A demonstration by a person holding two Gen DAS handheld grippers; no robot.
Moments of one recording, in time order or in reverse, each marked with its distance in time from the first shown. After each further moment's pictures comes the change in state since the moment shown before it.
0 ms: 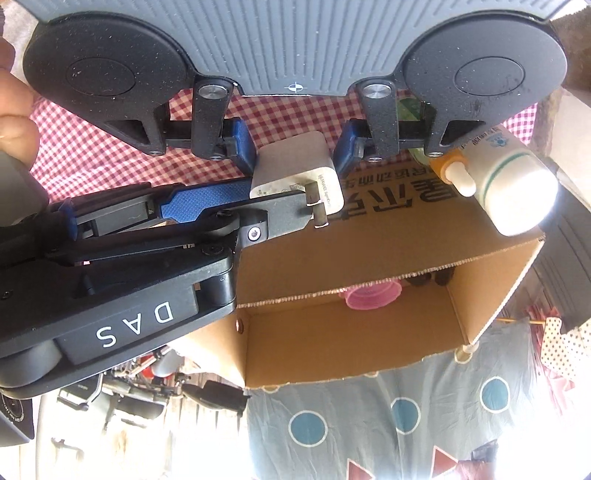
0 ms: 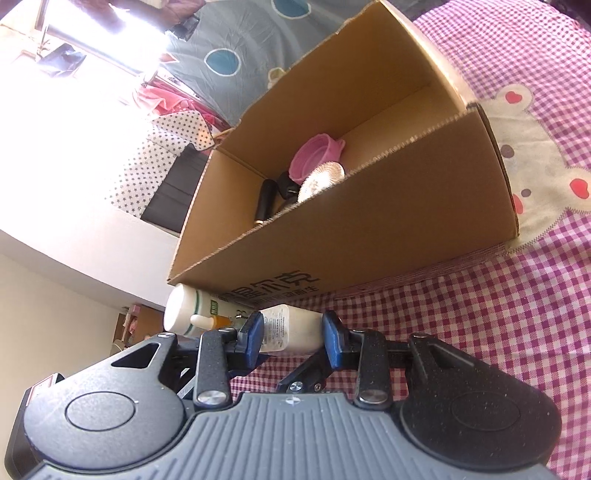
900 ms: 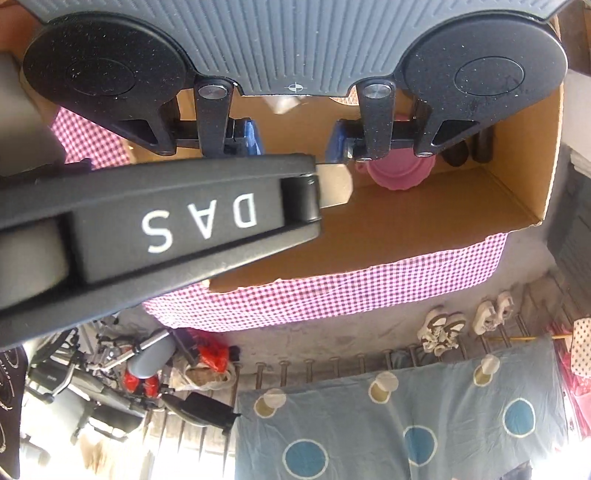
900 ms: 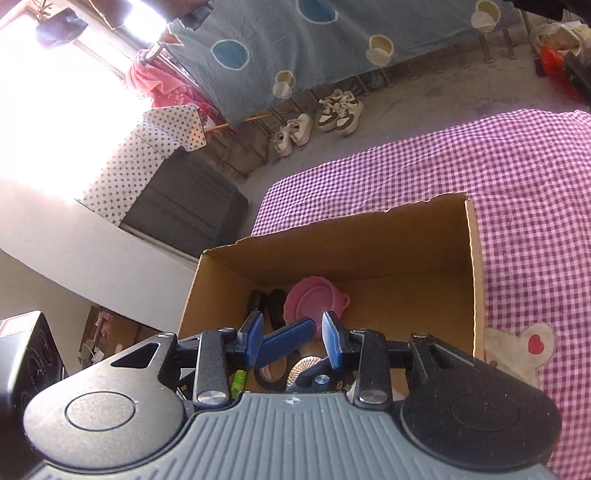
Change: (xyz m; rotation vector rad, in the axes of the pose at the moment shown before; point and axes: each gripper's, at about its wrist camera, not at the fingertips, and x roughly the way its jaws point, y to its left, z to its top) left arm 0.103 0.014 0.156 -0.056 0.179 -0.022; right arm 0.049 0.021 0.201 -0.112 0.094 -0.121
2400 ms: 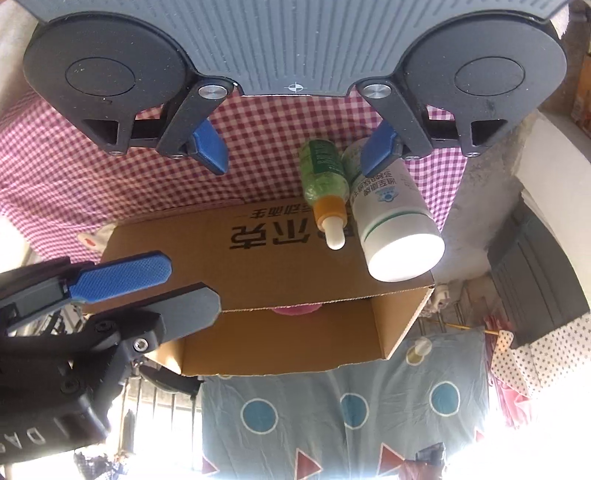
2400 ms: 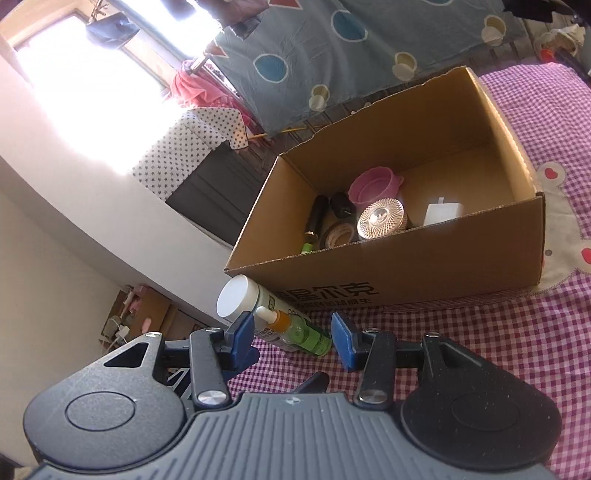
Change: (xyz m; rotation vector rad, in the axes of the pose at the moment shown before) left arm -0.077 0.050 -0.202 -0.030 -0.215 0.126; right arm -0.048 0.060 -0.202 -0.133 -0.125 0.065
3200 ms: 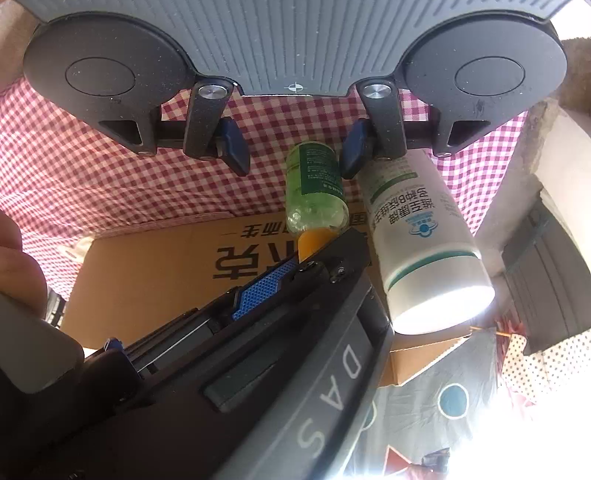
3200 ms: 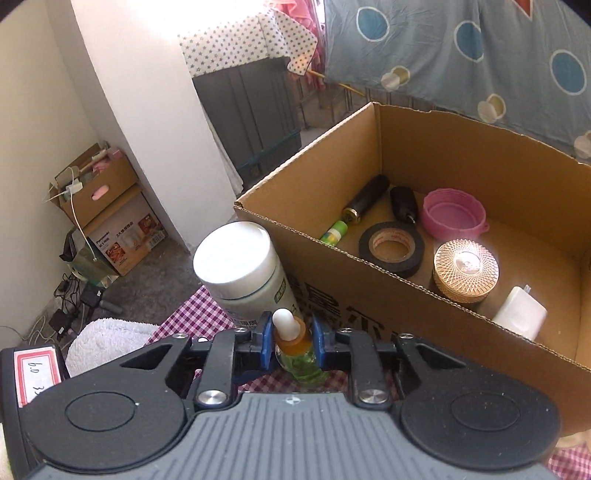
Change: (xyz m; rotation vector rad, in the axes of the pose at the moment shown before) left arm 0.036 0.010 -0.028 -0.005 -0.039 -0.056; right arm 0.090 0.061 -0.005 -0.476 0.166 -0.135
